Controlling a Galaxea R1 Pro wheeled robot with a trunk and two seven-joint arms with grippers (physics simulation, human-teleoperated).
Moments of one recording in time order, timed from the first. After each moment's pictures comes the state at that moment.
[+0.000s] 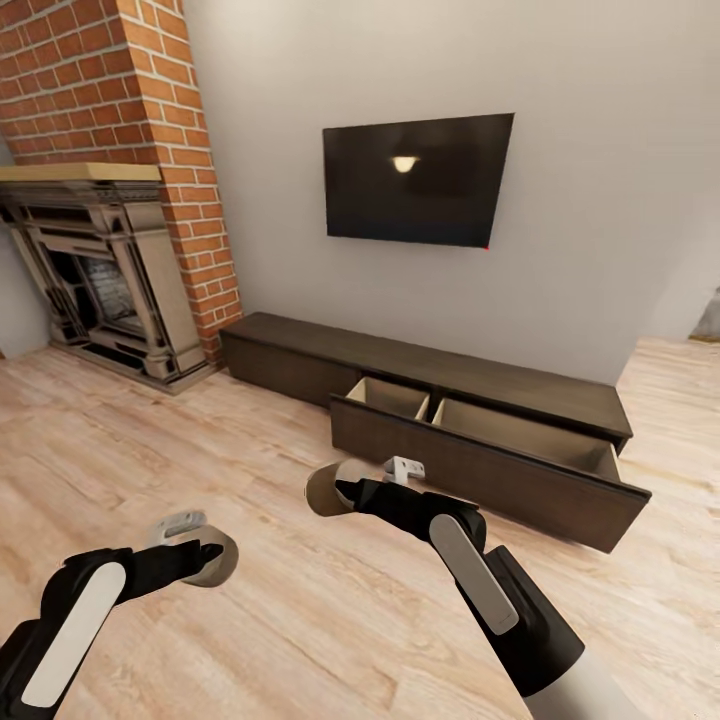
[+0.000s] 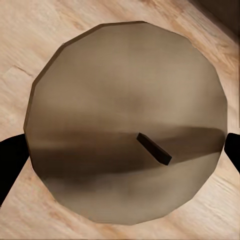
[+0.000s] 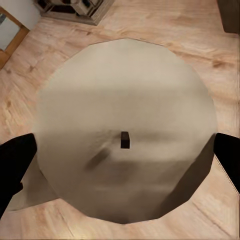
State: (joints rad) left arm -0.28 0.28 0.00 -1.52 0.75 0.98 0.30; right arm -0.55 0.02 0.48 -1.40 -0.91 0.66 -0.29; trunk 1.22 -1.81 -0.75
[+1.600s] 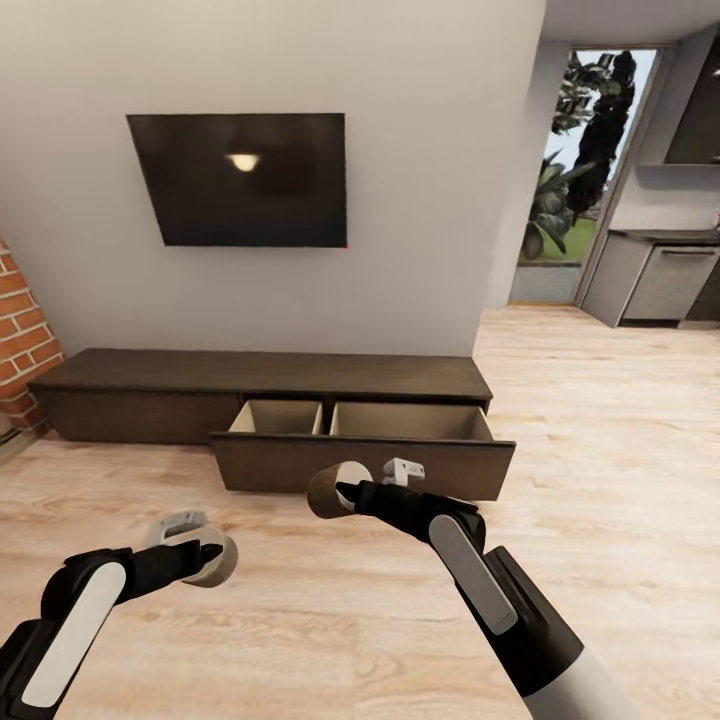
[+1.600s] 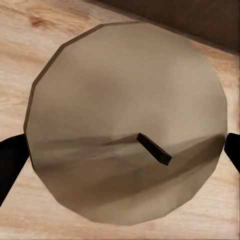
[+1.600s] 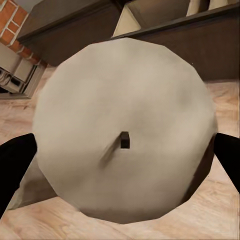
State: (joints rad) left arm -0.28 0.28 0.00 -1.52 0.75 0.98 0.30; right arm -0.55 0.02 0.48 -1.39 -0.92 0.66 -0.29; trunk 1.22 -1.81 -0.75
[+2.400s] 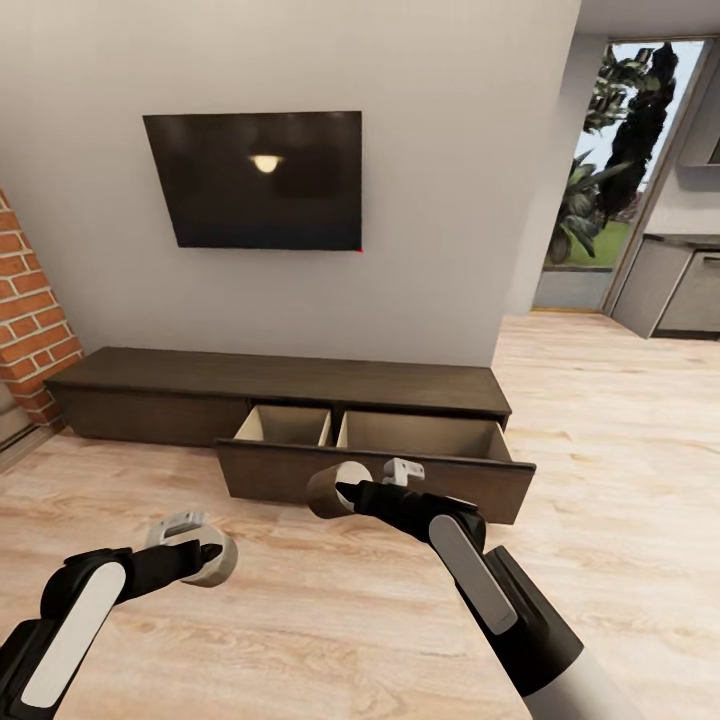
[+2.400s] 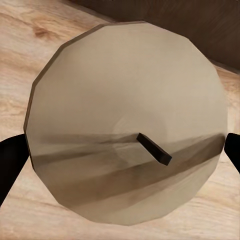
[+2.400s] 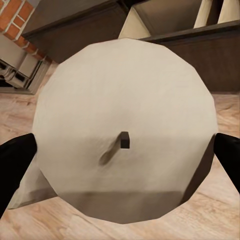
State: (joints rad) left arm -0.28 0.28 0.00 -1.52 0.75 0.98 0.30; right arm -0.55 0.02 0.48 -1.39 -0.92 0.66 -0.29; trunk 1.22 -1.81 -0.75
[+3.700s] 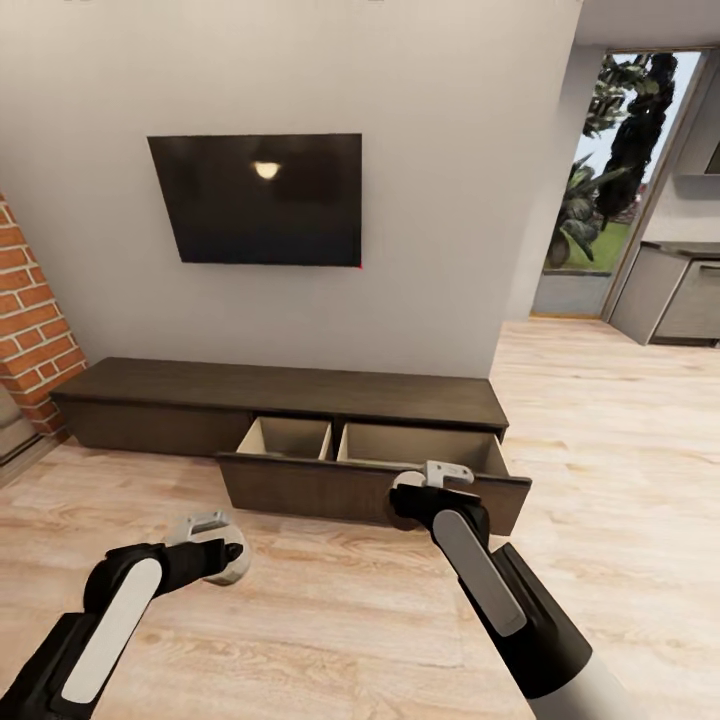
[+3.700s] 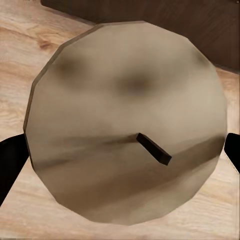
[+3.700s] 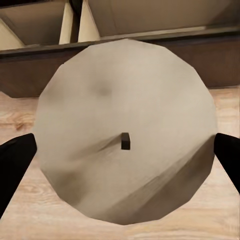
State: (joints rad) left arm -0.30 0.21 -0.09 -1.55 0.74 0.99 0.44; right arm -0.55 0.02 0.48 -1.49 -0.92 0.78 -0.91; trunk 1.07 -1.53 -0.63
